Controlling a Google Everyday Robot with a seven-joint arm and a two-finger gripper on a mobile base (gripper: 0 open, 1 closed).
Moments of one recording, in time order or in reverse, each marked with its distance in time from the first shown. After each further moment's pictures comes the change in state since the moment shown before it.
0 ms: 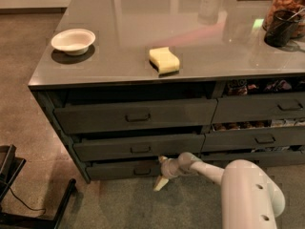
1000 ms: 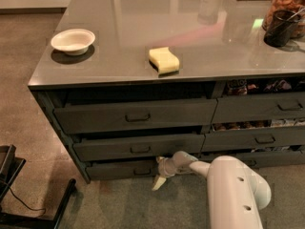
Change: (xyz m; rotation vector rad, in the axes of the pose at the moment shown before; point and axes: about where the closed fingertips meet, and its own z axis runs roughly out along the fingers) arm 0.011 -0.005 0.031 -0.028 0.065 -0.007
